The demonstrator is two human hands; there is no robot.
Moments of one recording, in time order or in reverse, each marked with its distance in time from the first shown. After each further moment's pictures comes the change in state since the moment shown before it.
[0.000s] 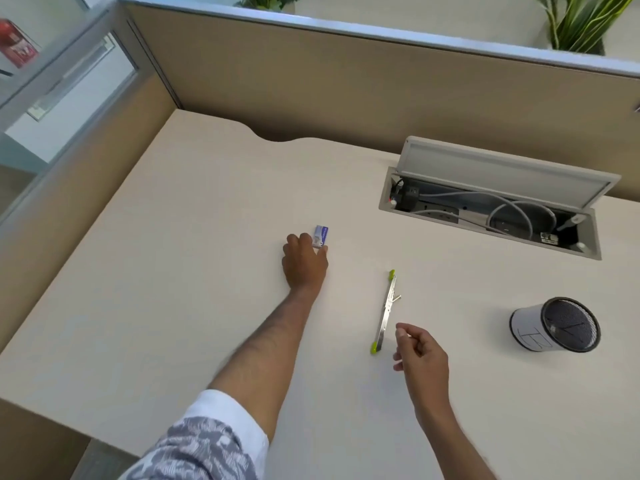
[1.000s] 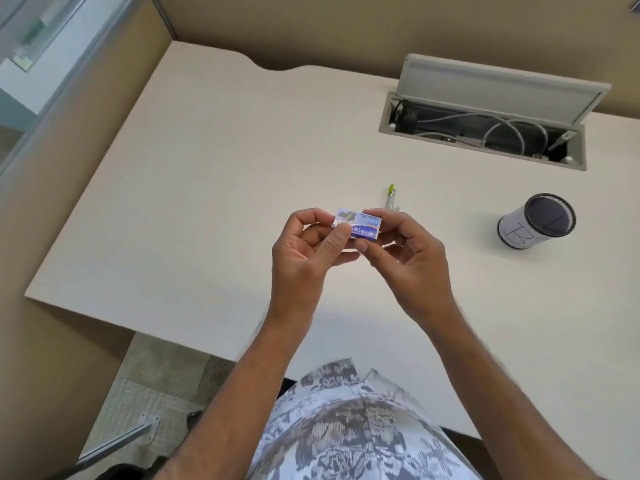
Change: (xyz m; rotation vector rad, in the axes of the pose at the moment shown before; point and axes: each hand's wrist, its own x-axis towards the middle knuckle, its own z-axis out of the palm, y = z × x) left_hand -0.257 0.008 -0.181 -1.305 -0.256 0.023; right_hand -0.123 -0.082 -0.012 0.034 -0.367 -0.569
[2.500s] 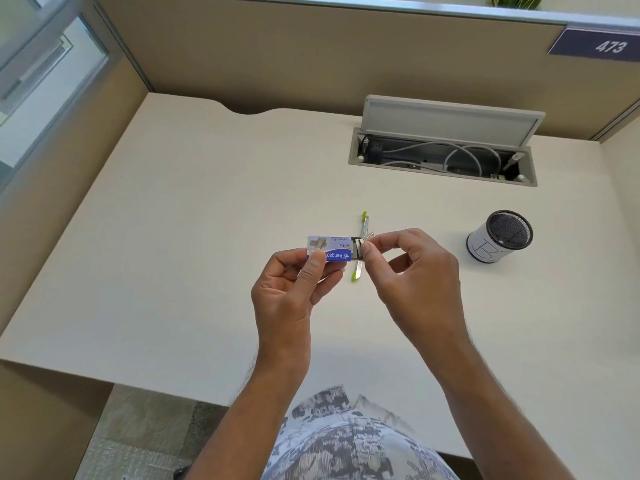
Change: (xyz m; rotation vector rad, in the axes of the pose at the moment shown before) left_hand -0.012 0.011 0.026 -0.224 0.118 -0.030; right_hand -0.002 -0.057 -0.015 -0.450 0.316 0.062
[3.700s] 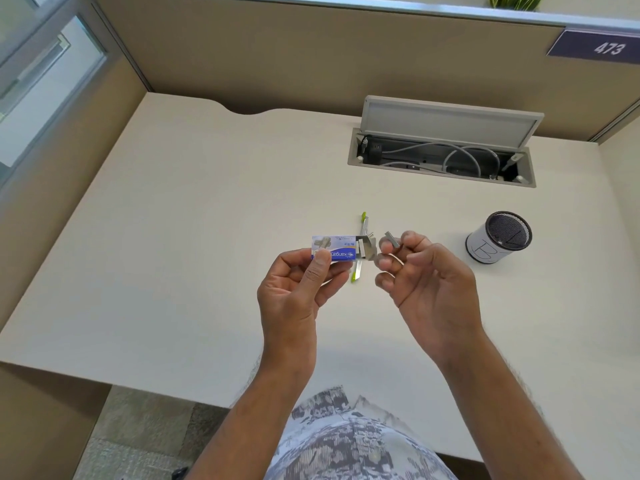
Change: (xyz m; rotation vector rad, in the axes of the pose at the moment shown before) left_hand 0.000 -0.002 0.006 -0.041 0.000 -0.050; right_hand 0.010 0.019 -0.013 1.264 -0.332 0.536
